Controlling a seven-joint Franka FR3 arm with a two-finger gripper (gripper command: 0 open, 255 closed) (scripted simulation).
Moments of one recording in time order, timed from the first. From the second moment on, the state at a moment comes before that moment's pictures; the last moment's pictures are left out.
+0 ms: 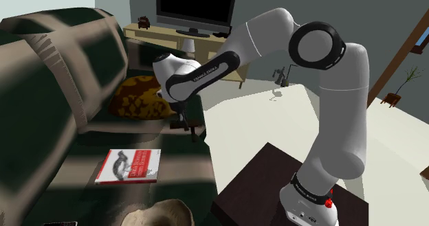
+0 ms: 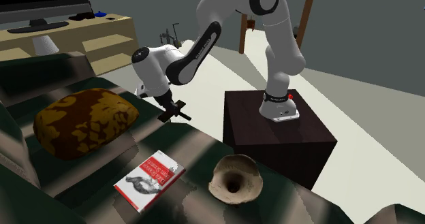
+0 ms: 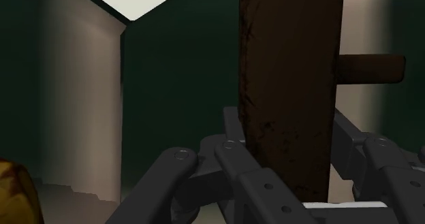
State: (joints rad) arm 0.15 0.42 0.21 -1.86 -0.33 1.98 -0.38
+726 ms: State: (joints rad) arm 0.17 0.34 0.23 -1.86 -0.30 1.90 -0.37
